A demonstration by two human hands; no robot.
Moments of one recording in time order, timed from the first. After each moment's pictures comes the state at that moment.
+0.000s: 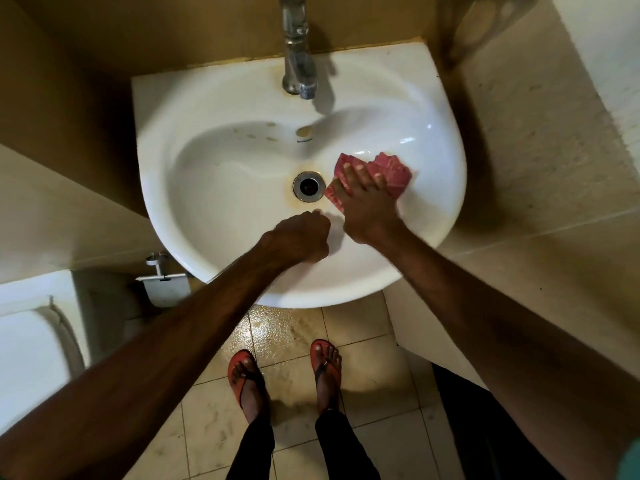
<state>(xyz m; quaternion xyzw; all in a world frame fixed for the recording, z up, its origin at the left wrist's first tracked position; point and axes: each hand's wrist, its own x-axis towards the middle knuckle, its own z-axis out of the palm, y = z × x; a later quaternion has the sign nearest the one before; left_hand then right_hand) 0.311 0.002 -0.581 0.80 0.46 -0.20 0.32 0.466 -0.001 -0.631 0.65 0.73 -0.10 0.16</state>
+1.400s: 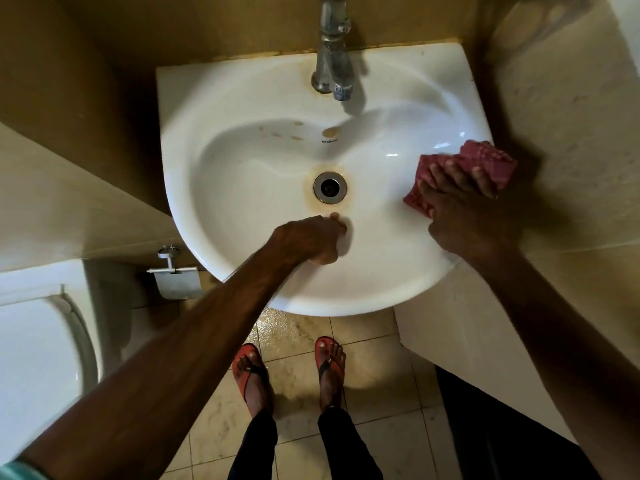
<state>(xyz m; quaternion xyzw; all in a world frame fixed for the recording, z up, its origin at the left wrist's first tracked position) 0.291 0.016 -0.562 0.77 0.43 -0.28 0.38 0.542 -0.038 -0.583 0.70 0.71 0.01 0.09</state>
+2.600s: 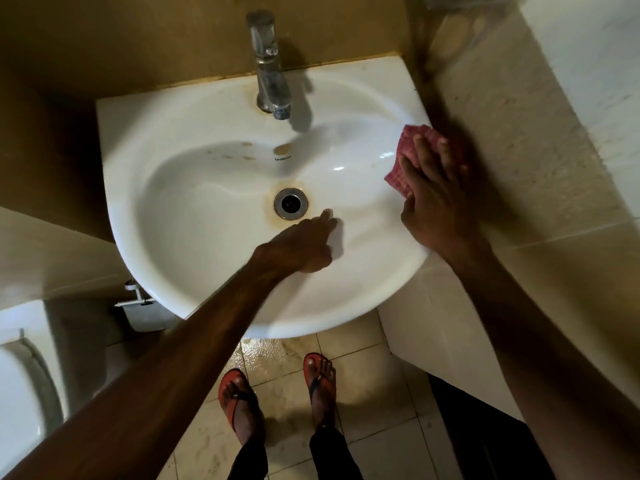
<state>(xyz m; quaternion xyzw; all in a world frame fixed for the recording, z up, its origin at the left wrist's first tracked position) 0.337 0.021 -0.594 0.82 0.40 -0.17 0.37 0.566 -0.028 -0.579 0.75 0.65 0.04 0.02</state>
